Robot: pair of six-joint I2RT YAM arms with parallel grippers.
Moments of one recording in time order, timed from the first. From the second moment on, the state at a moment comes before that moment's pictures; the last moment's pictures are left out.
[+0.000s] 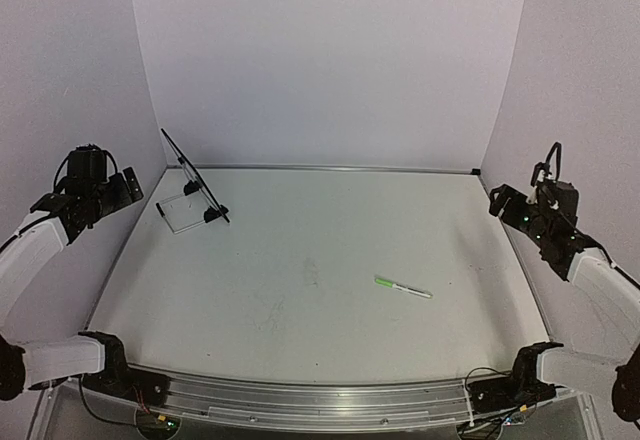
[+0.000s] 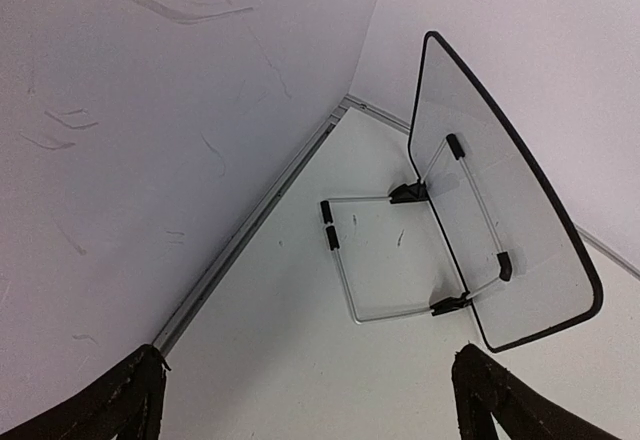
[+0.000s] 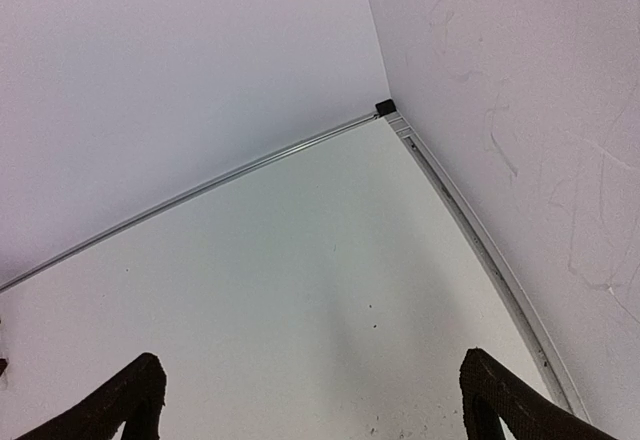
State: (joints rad) left arm -0.09 0.97 0.86 -0.41 -0.38 -0.43; right arm 0.02 0.95 0.63 -0.03 0.11 0.37
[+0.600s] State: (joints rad) left arm -0.07 1.26 1.09 -0.55 -0.26 -0.42; right arm 0.02 0.92 0.69 -0.18 -0.12 0.38
